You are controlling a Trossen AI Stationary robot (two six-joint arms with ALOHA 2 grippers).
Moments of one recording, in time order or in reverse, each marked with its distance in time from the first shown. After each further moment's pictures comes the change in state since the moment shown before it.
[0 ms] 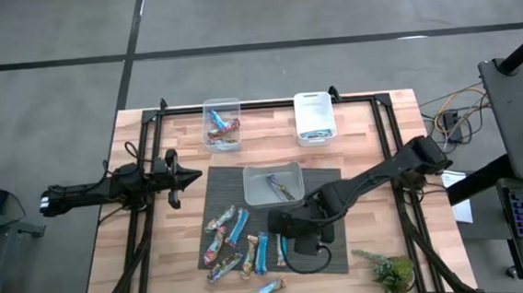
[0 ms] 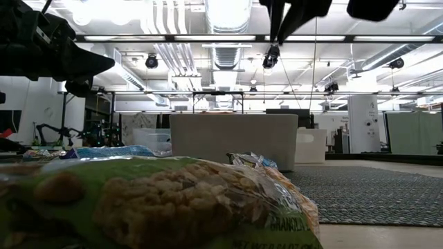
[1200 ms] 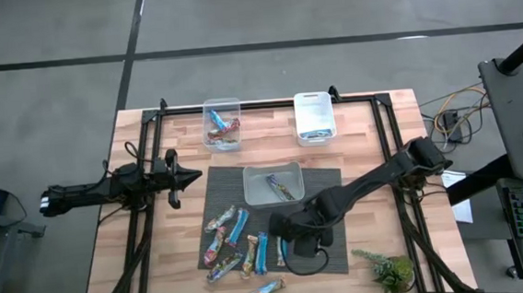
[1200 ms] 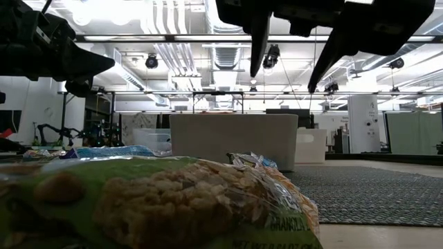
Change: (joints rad) left arm 0.000 0.000 0.000 0.000 0.000 0.000; right arm 0.007 0.023 -0.129 0.145 -0.004 0.030
